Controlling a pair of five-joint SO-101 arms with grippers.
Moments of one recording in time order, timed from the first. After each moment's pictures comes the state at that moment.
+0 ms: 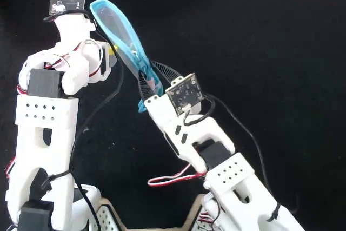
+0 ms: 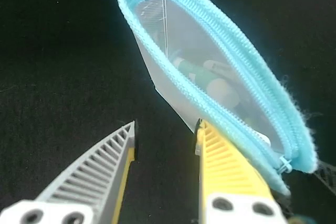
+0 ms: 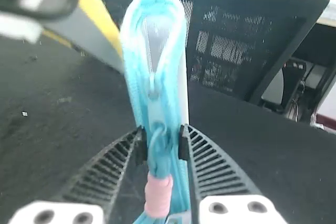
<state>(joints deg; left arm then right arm) 1.1 -28.2 5.7 71.3 2.8 -31.8 -55.3 73.1 1.2 4.0</state>
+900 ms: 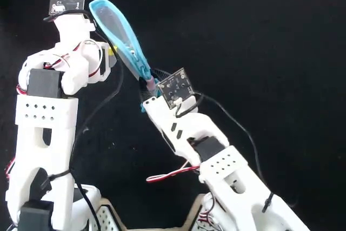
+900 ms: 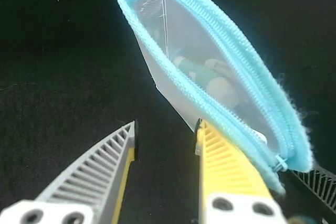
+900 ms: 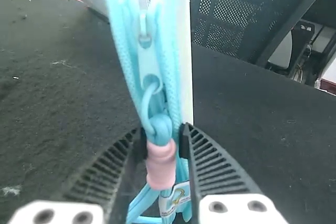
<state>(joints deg) 1.1 -28.2 5.7 71.6 2.8 -31.6 -47.3 72.7 0.3 3.9</state>
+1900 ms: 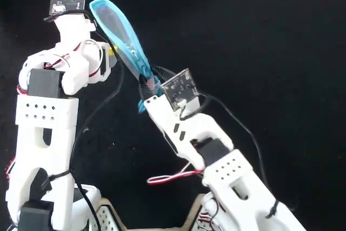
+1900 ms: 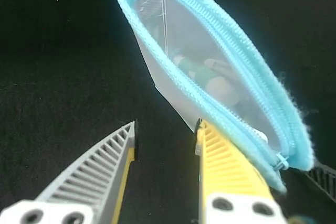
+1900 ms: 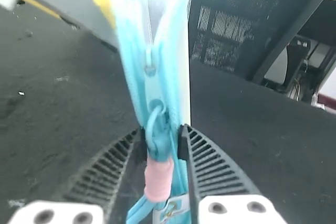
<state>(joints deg) 1.1 -28.2 5.7 71.6 2.8 -31.6 -54.3 71.4 5.4 3.9</state>
